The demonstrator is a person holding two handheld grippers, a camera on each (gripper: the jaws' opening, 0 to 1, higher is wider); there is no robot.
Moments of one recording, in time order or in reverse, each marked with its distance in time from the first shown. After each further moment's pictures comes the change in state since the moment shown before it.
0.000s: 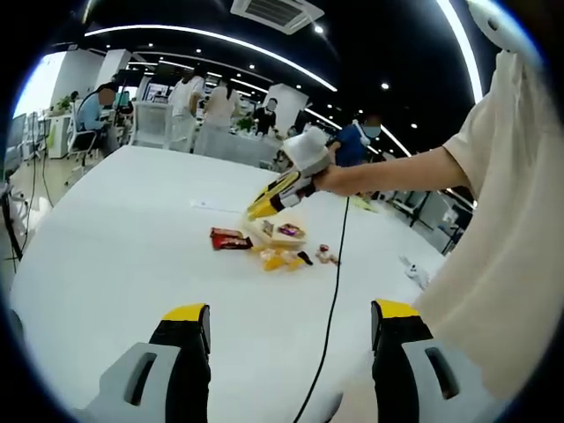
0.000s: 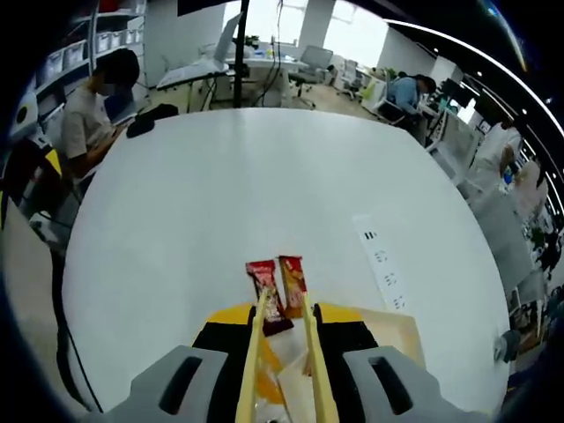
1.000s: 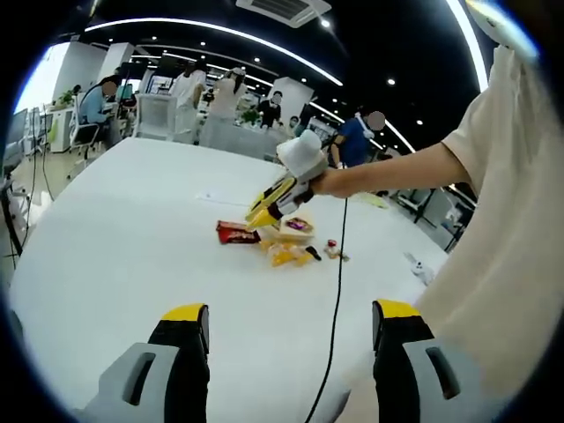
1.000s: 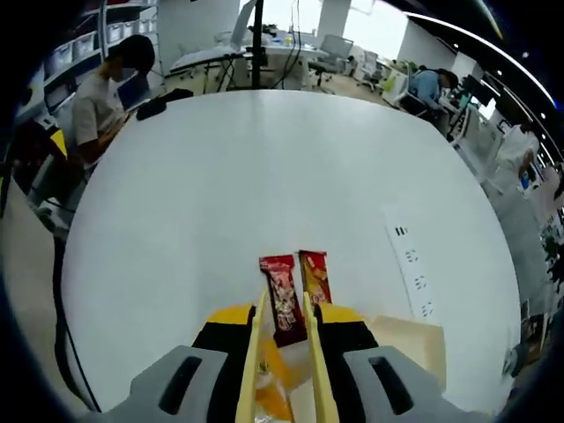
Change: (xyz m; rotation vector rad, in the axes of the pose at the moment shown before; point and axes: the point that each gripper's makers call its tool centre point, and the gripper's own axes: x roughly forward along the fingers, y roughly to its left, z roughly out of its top) left arm 0.011 0.015 -0.004 -0.013 0.036 0.017; right arm 0.036 0.016 -0.009 -0.039 0.050 0.087
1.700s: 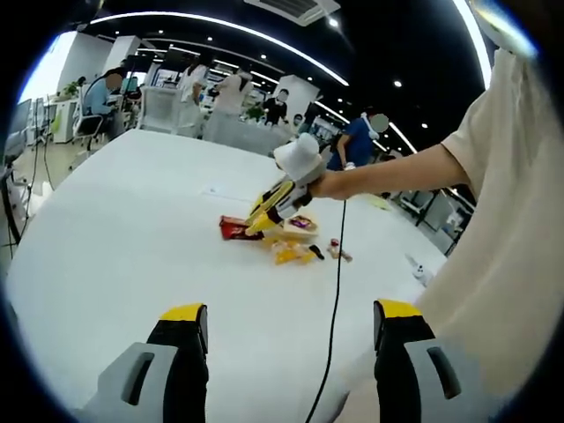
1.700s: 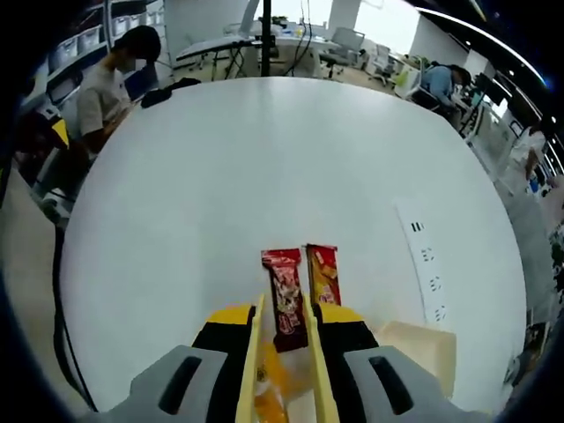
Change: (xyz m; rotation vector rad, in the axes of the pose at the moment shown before) left arm 0.006 0.007 -0.003 -0.041 0.009 0.005; right arm 0.020 0.003 -0.007 -0.026 0.041 0.047
